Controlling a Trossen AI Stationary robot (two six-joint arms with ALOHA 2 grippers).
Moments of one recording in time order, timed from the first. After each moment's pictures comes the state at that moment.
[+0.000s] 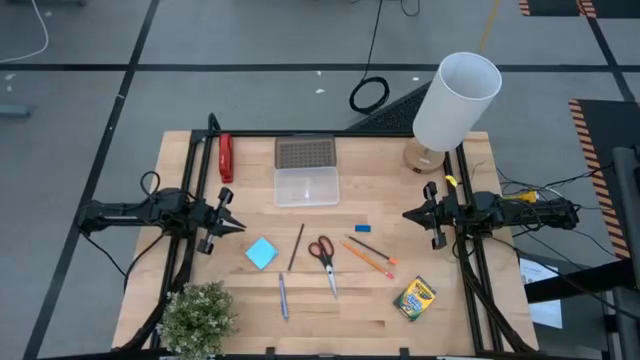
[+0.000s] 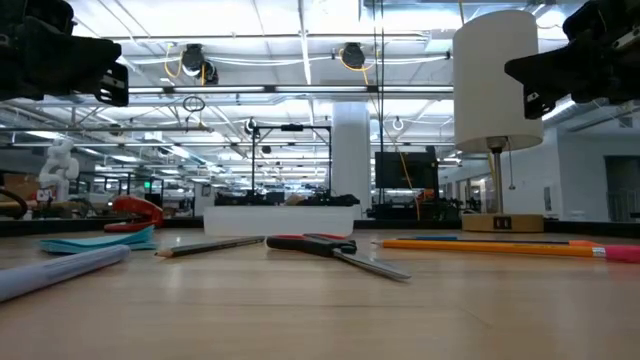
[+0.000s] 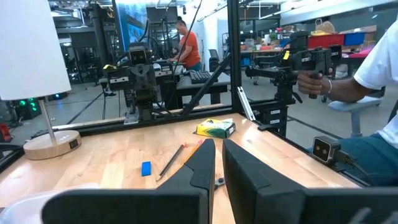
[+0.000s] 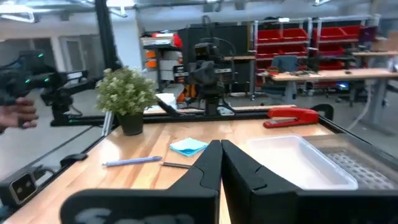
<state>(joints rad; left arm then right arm) 0.00 0.01 0.01 0.08 0.31 0.06 0.08 0.01 0.02 0.08 0.05 0.07</state>
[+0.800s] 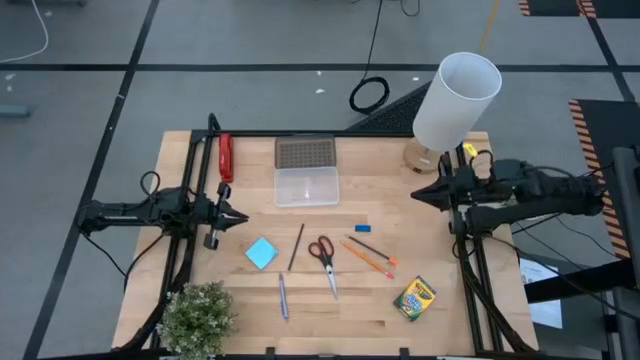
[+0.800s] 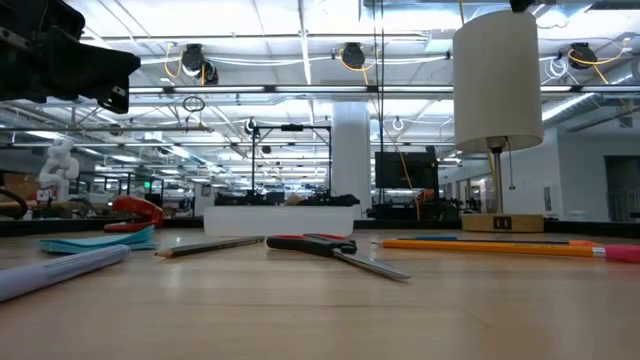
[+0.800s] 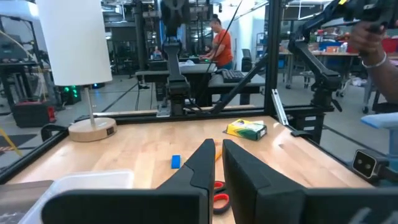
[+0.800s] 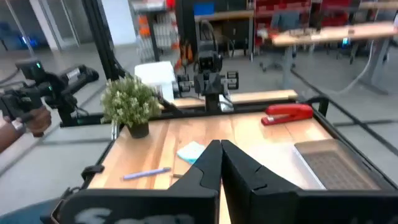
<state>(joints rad) 0.00 0.01 0.01 0.08 0.15 0.02 0.09 0.58 0.82 -0.41 0.05 0.12</state>
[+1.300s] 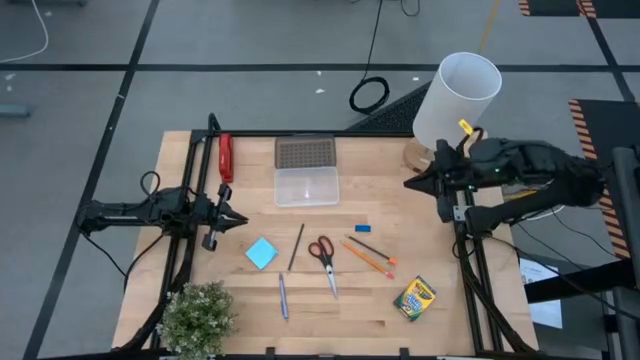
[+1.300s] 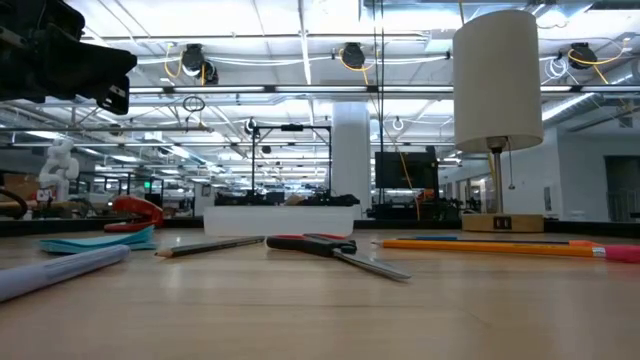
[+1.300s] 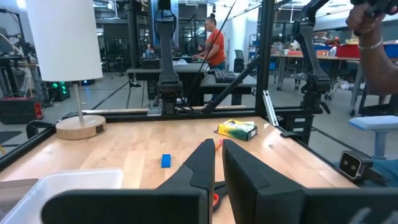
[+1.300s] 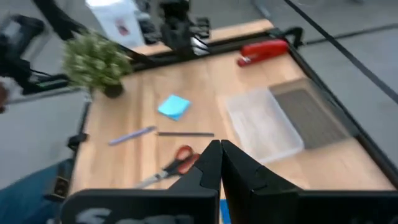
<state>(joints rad) 0.00 0.01 0.01 0.08 0.18 -0.01 0.09 0.98 1.40 -0.96 0.15 0.25</state>
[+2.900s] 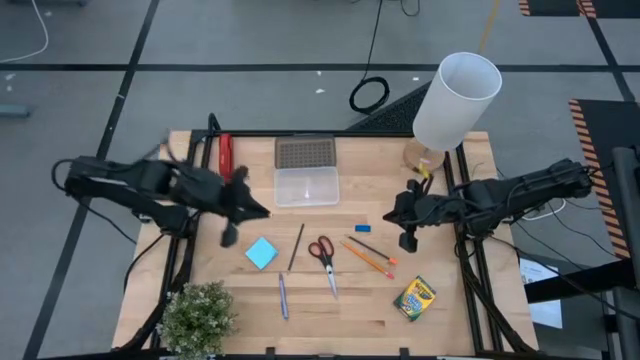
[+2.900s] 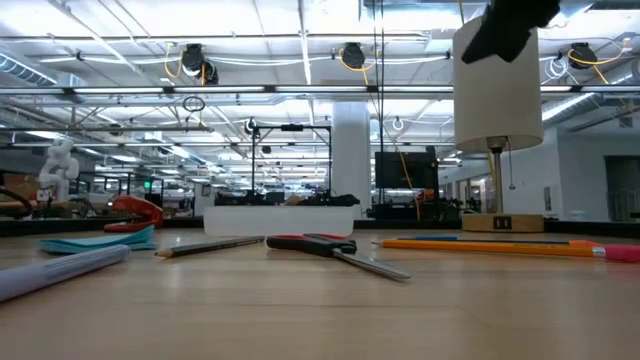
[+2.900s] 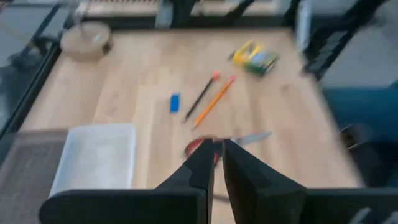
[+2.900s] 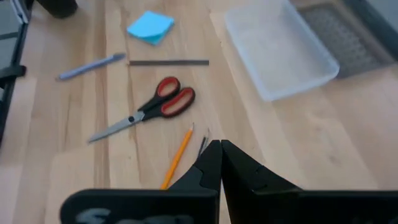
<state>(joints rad) -0.22 1.08 1.20 -0.74 -0.14 -0.11 0.26 1.02 0.89 -0.66 0.28 0.40</state>
